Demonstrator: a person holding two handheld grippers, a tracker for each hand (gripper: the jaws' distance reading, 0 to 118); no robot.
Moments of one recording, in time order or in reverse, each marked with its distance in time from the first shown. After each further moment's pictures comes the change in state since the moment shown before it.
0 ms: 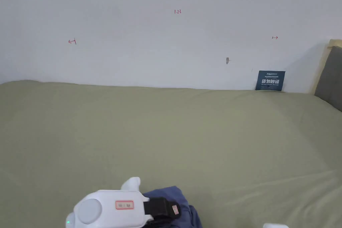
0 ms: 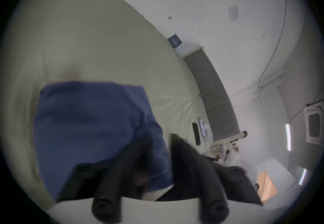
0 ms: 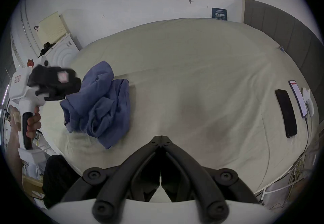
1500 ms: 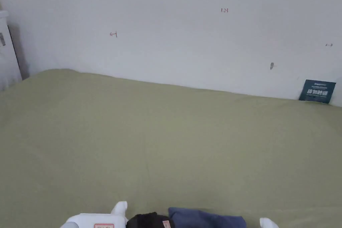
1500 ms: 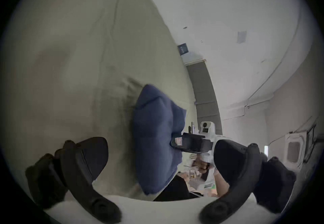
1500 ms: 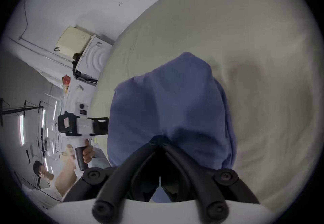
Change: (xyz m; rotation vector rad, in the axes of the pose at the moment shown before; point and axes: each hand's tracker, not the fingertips) left arm -0.137 0.011 0.065 -0.015 -0.141 0.262; right arm -0.048 0.062 -0.120 -0.279 0.527 -0.197
